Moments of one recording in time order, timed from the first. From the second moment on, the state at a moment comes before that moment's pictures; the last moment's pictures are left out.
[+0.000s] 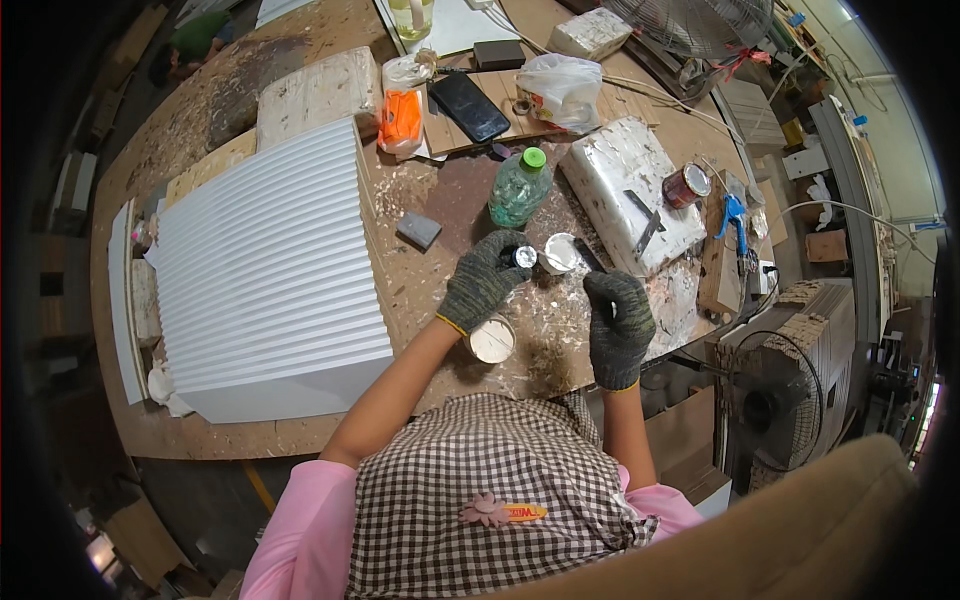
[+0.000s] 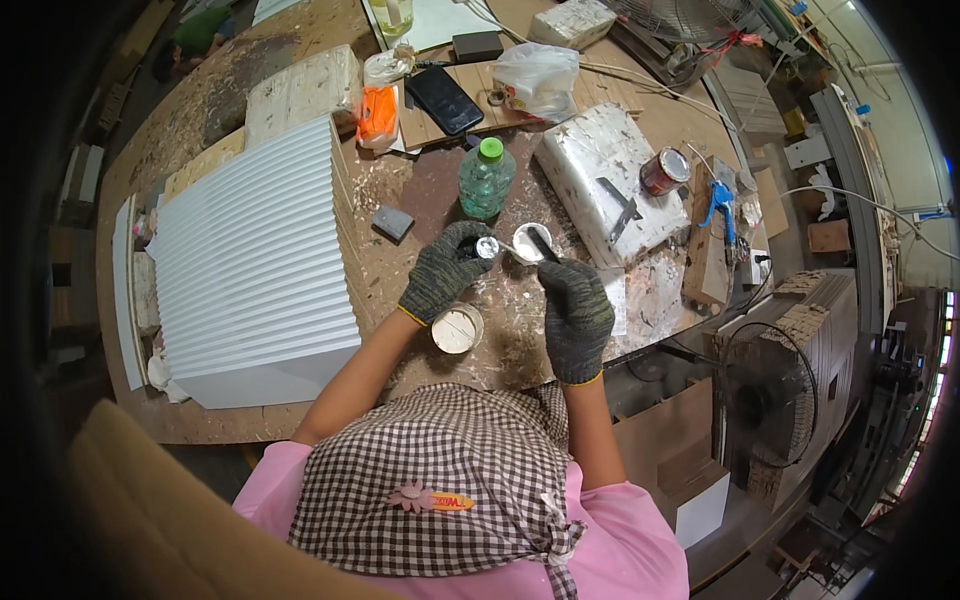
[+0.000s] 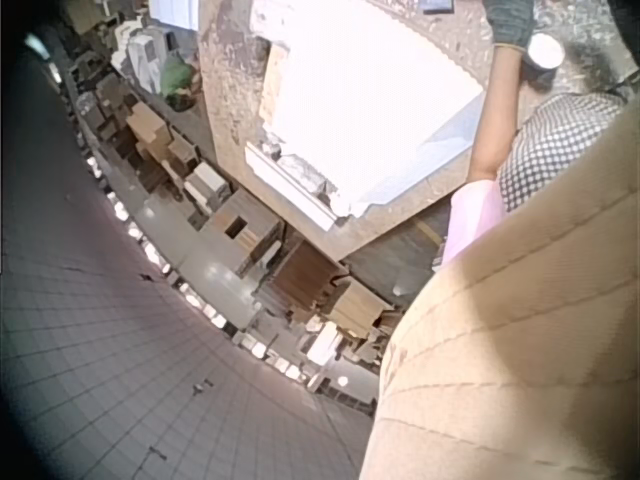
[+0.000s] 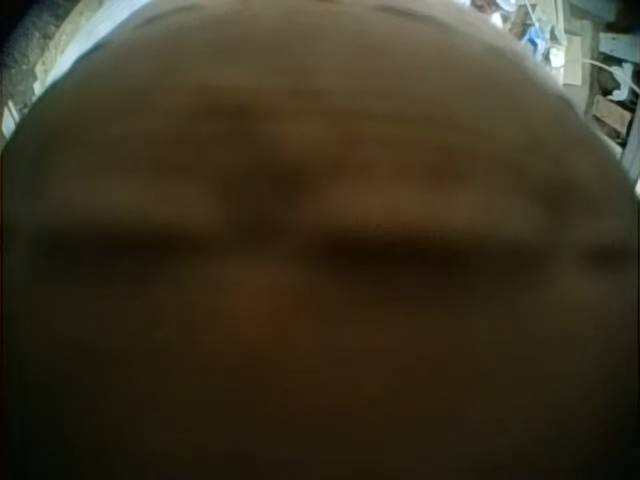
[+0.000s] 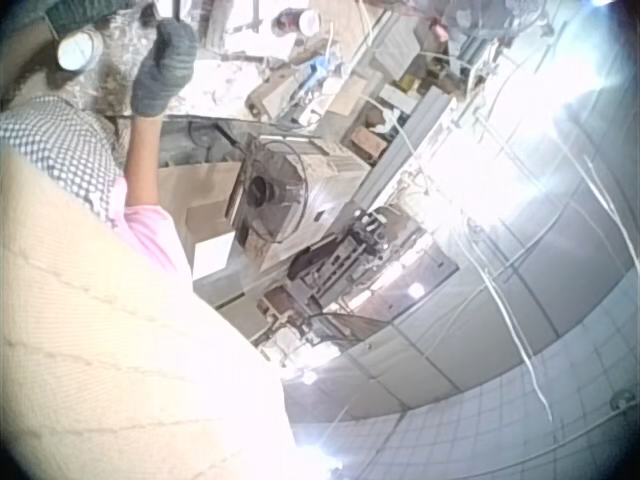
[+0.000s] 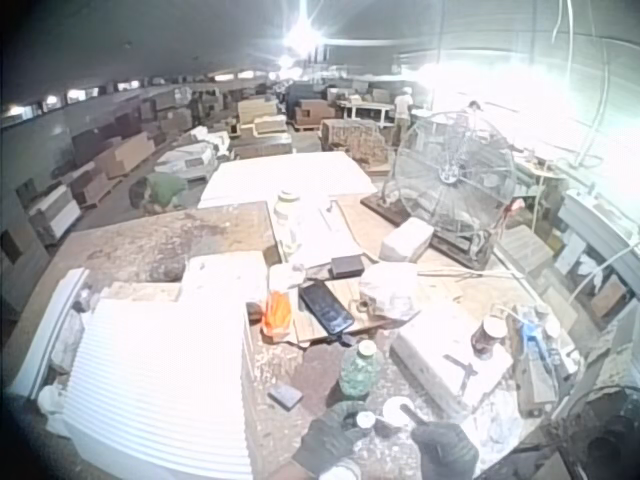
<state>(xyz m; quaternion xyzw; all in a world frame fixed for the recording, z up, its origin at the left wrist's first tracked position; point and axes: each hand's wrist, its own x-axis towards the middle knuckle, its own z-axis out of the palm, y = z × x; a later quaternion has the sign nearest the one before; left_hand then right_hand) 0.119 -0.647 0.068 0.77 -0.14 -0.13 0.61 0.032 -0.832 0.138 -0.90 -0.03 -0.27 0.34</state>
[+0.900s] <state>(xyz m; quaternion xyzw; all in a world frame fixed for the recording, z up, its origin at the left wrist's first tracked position) 0.129 -0.660 0.034 0.69 -0.09 -0.29 0.66 0.056 -0.854 0.077 -0.93 0.04 -0.20 0.30</state>
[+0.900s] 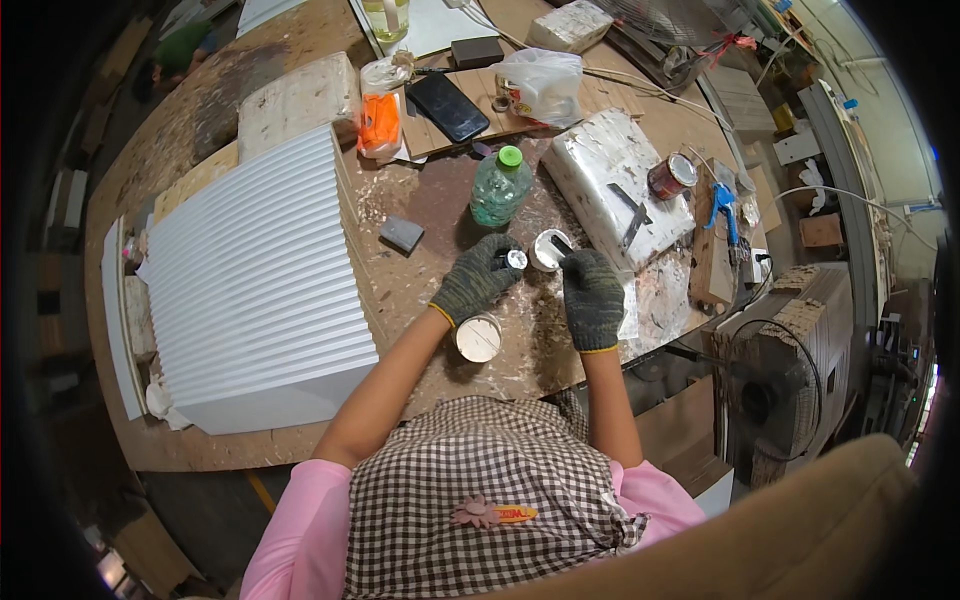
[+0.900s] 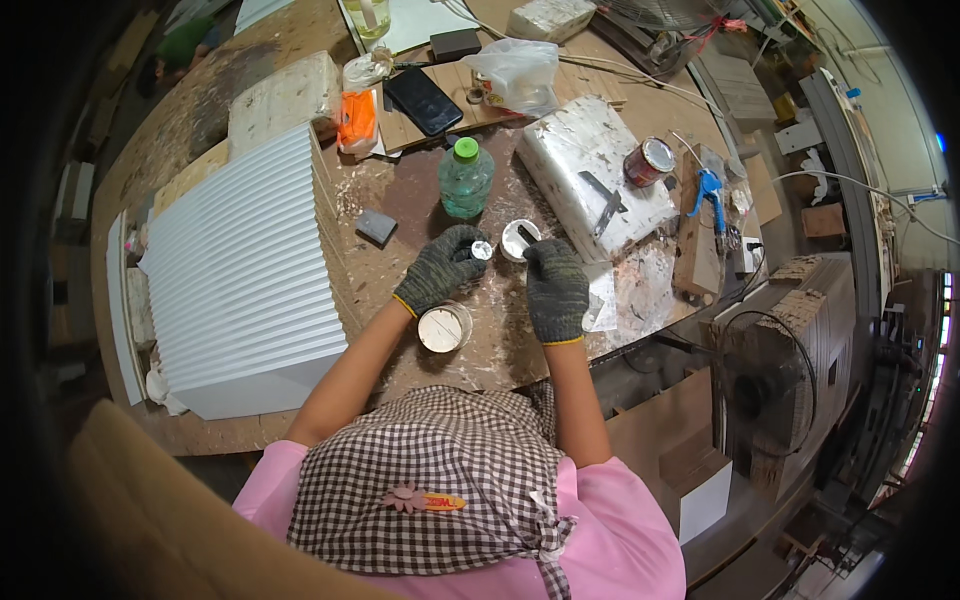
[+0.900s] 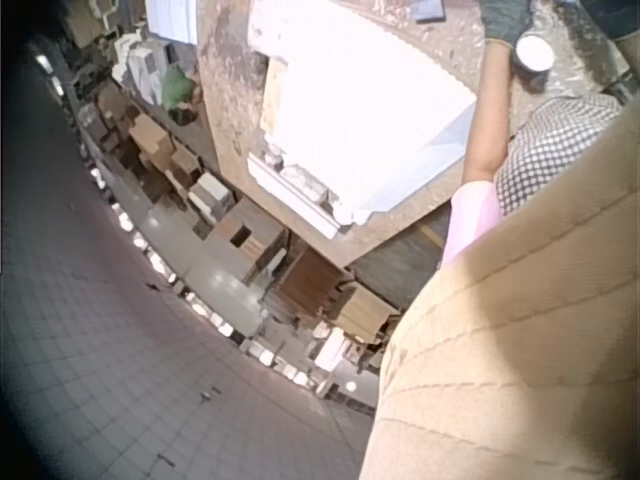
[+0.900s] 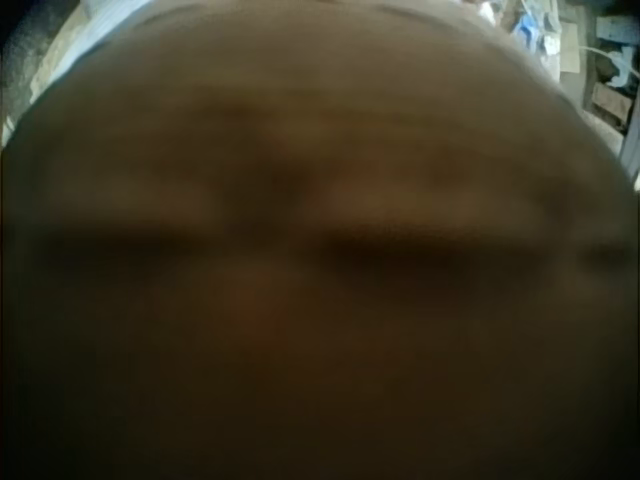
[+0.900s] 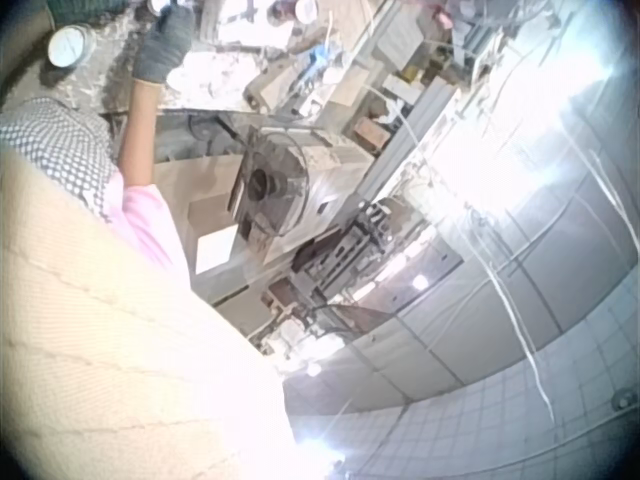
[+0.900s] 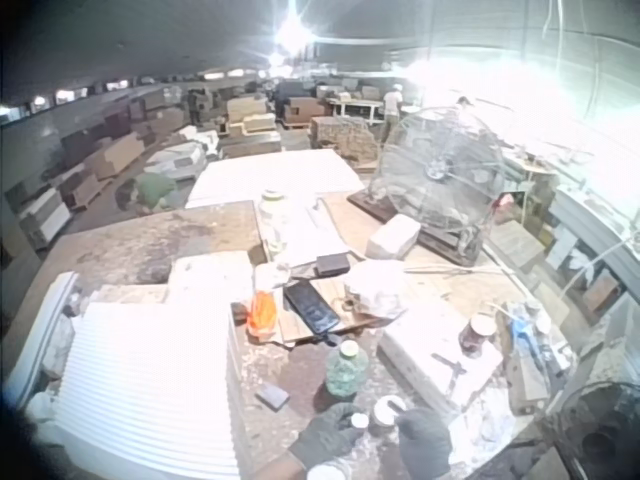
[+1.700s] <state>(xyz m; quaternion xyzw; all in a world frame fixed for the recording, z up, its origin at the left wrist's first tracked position) 0.129 -0.669 0.035 0.67 -0.16 -0.33 0.65 0.058 -0.878 0.030 -0.78 0.25 -0.16 0.55</state>
